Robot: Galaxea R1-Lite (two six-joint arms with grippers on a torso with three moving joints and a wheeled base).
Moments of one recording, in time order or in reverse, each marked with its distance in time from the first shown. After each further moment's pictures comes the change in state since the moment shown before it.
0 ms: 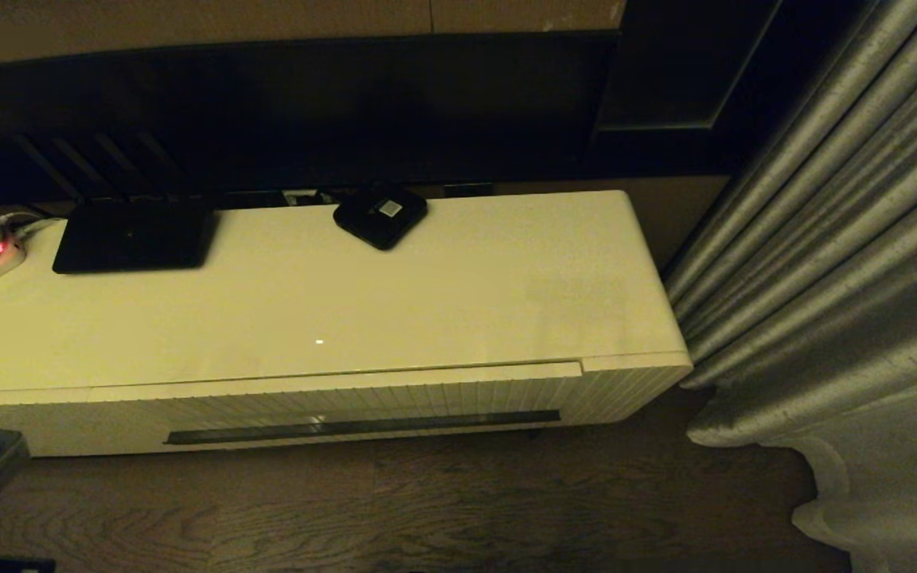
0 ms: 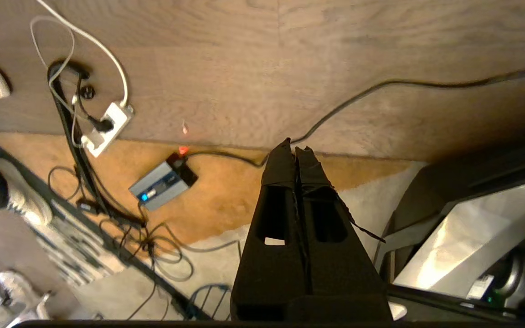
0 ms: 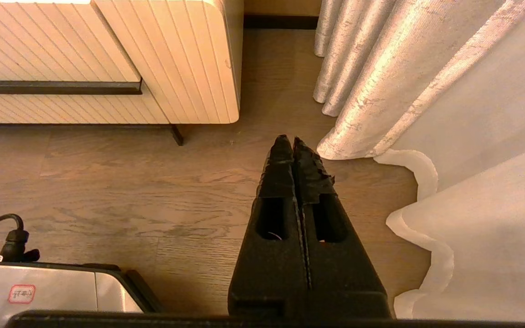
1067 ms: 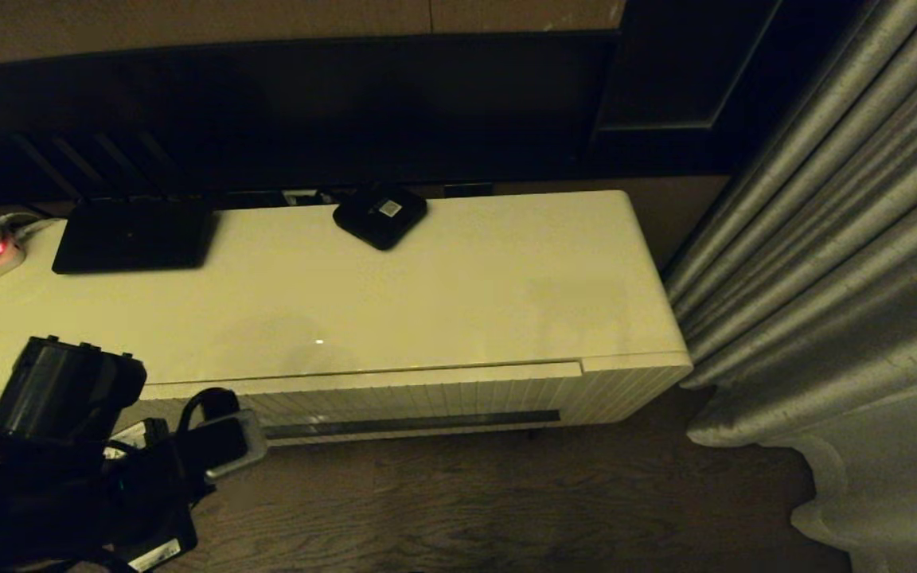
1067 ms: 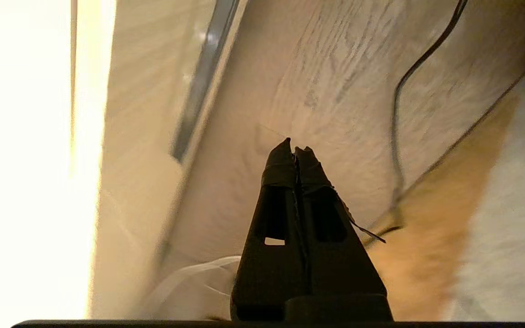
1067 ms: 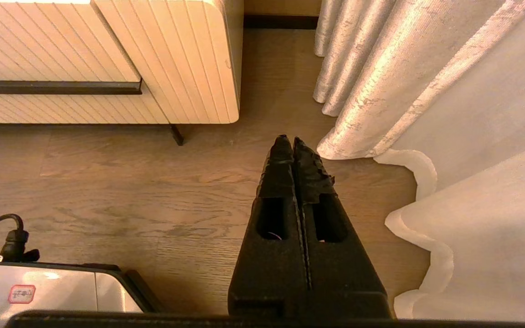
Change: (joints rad) left arm -0.327 0.329 -0.092 -0.272 -0.099 0.803; right arm 0.000 0.000 0.000 0.000 0.000 0.000
